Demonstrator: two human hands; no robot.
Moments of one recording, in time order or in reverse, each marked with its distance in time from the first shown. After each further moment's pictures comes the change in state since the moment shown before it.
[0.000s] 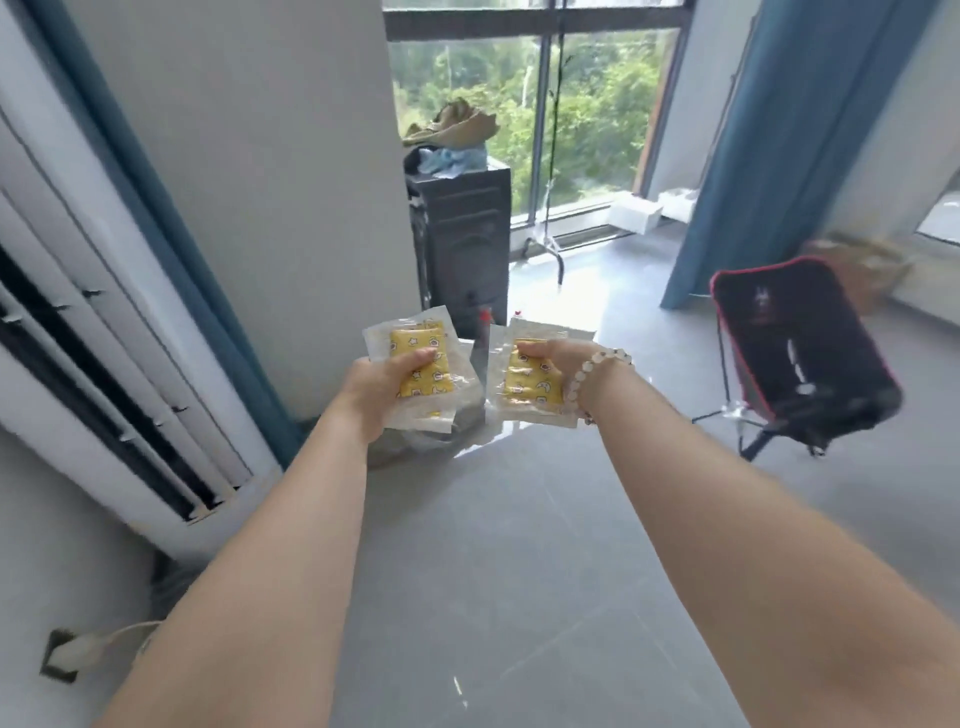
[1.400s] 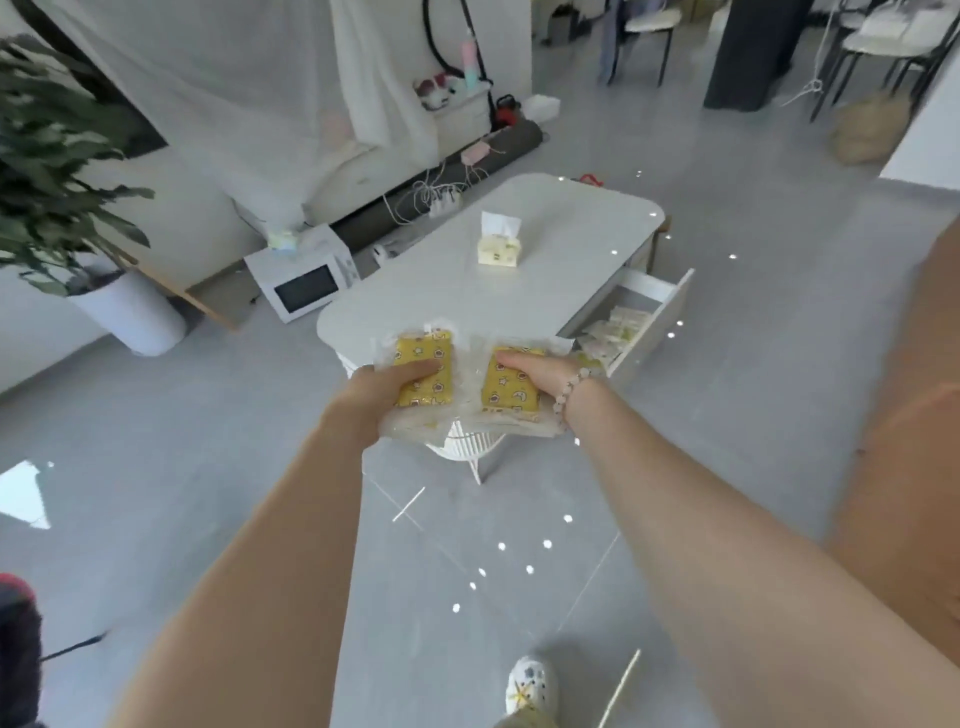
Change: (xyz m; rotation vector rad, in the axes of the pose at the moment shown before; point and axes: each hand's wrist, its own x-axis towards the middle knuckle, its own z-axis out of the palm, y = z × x) left_hand -0.450 -0.315 0.945 0.926 -1.697 -0.132; right_hand -0.474 0.473 -0.707 1.062 1.619 0.209
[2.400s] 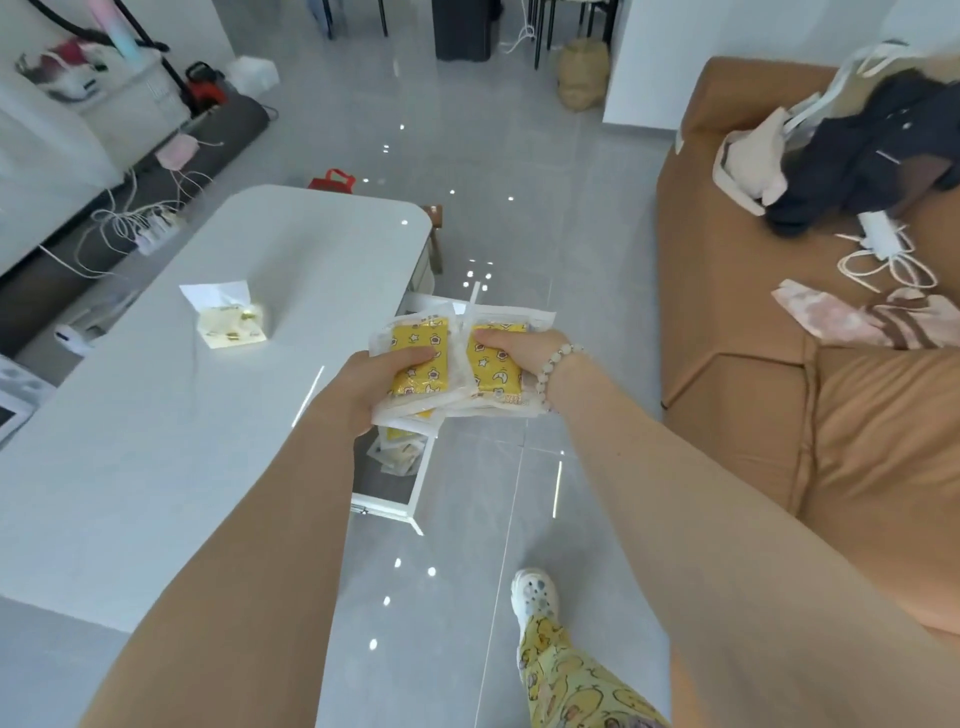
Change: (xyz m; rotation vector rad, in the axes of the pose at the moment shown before) left_hand 0.249 0.148 0.379 0.243 -0.557 -0.066; right_hand 0.226 -0.090 -0.318 0.209 0.446 0.188
